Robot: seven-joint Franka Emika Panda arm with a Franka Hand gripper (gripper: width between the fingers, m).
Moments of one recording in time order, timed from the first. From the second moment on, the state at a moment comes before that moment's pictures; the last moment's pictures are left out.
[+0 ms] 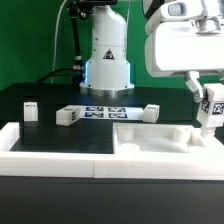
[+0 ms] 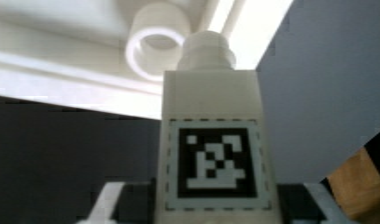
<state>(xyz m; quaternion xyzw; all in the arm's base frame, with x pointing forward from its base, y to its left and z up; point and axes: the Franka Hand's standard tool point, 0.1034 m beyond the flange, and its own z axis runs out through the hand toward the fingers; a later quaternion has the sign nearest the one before) 0.605 0.136 0.105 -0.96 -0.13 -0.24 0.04</state>
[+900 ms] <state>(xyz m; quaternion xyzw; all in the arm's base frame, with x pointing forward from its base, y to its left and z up) 0.614 0.115 0.096 -0.96 -0.14 -0.25 0.03</state>
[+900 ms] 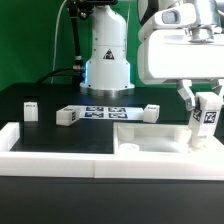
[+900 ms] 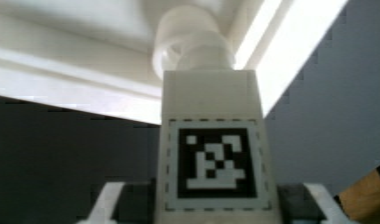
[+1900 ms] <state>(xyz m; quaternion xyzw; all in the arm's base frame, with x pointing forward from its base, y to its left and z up) 0.606 0.123 0.079 -0.95 -0.14 -0.29 0.03</state>
